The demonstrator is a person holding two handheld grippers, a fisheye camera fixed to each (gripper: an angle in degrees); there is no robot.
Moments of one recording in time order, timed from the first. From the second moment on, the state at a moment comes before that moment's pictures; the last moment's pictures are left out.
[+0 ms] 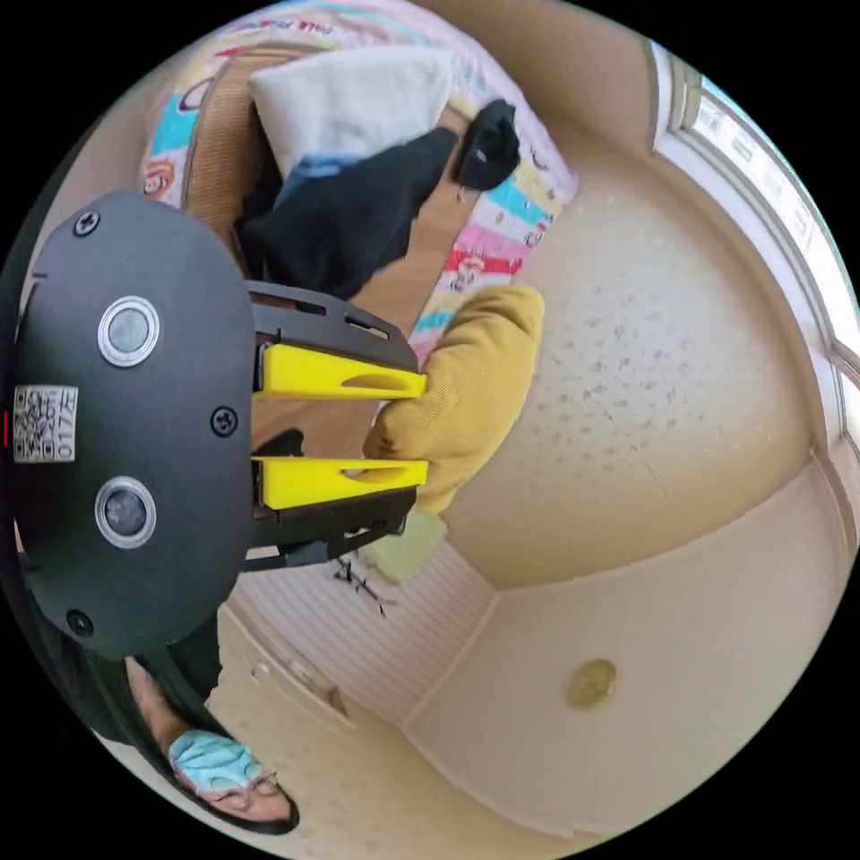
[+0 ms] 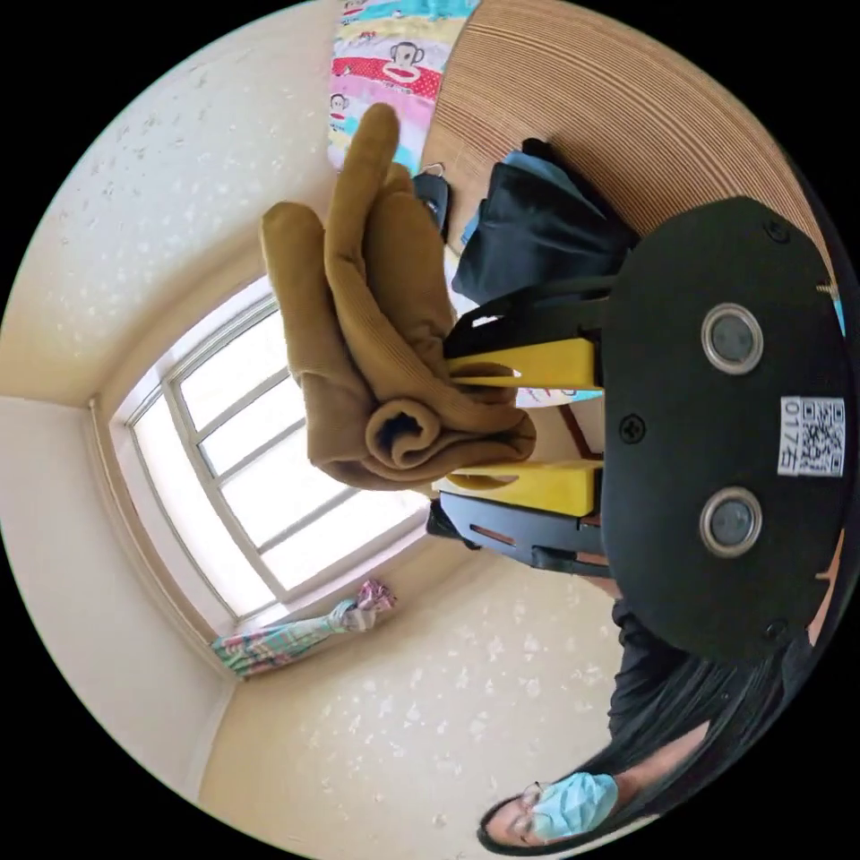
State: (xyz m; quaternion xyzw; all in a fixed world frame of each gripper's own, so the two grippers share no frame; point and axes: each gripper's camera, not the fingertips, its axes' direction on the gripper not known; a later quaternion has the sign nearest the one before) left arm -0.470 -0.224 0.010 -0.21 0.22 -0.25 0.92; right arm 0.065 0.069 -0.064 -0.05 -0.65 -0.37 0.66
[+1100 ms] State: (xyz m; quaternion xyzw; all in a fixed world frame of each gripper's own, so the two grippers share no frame) left arm -0.134 0.230 0.028 -0.41 0.01 -0.02 0.91; right arm 0.604 0.168 0.078 0.10 -0.14 0.00 0.98
